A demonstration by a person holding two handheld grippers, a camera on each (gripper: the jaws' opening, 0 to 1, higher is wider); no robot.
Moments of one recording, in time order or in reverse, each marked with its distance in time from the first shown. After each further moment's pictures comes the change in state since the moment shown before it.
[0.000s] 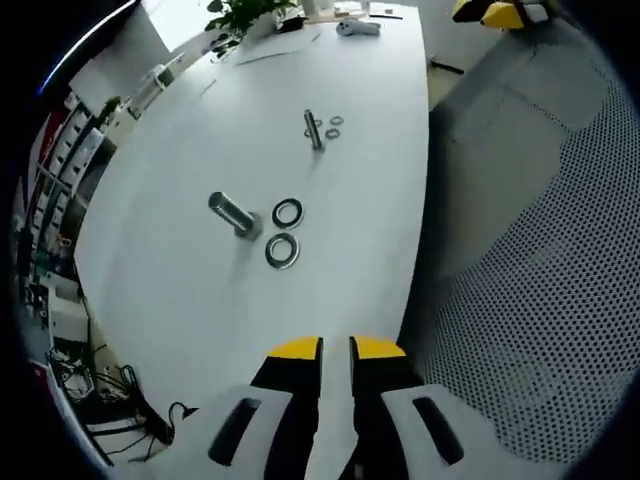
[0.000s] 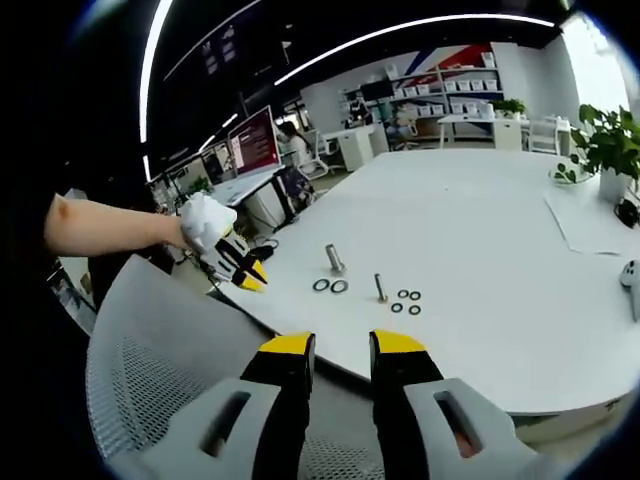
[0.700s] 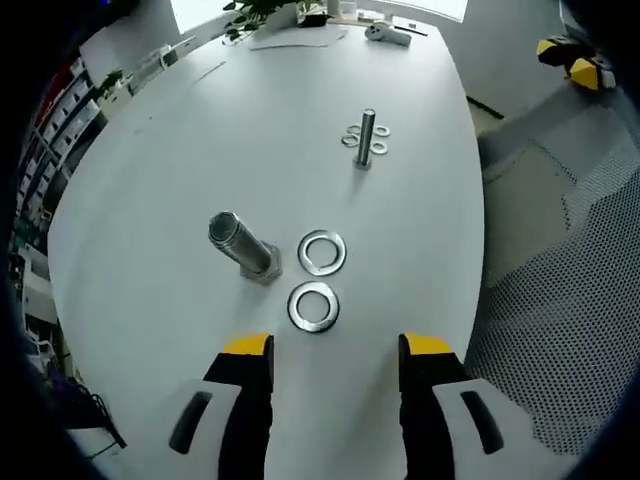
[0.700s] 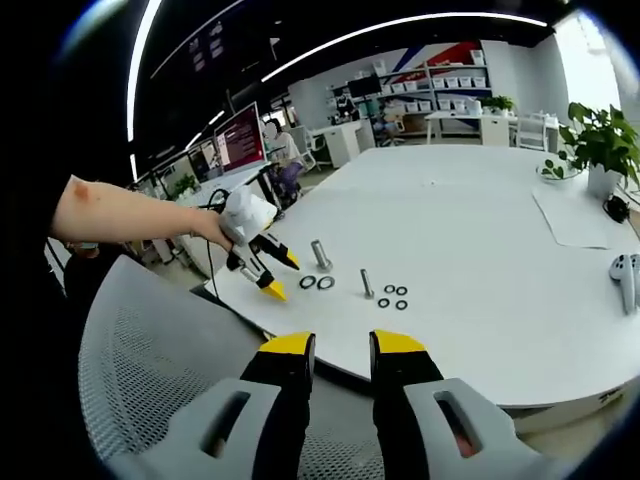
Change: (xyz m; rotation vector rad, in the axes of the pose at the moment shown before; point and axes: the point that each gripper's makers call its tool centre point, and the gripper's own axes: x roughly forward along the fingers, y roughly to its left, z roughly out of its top) left arm 0.052 0.035 0.037 -0.135 -0.055 -0.100; right arm -0.002 -0.008 -0.004 0.018 0.018 -0.061
